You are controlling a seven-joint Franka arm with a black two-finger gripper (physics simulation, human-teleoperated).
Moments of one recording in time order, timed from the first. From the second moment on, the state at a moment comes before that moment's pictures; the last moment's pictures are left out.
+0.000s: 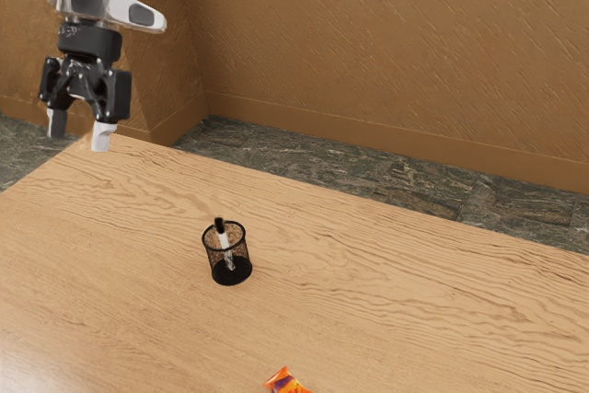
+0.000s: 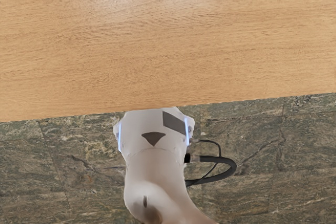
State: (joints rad) arm 0.00 -0.09 -0.06 -1.49 -0.05 0.80 0.01
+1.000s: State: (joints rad) arm 0.04 0.17 -0.09 -2.05 0.02 2.18 -0.02
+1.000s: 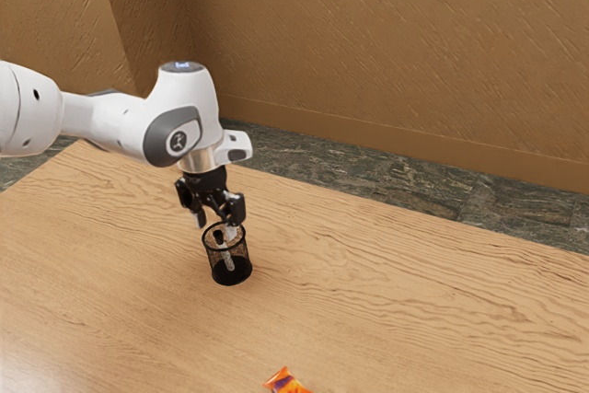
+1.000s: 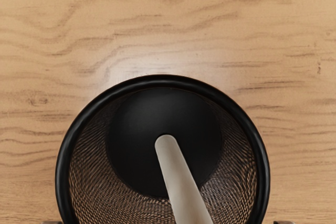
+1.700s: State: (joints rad) arm 0.04 0.18 -0.09 -2.03 0.01 2.09 -0.04
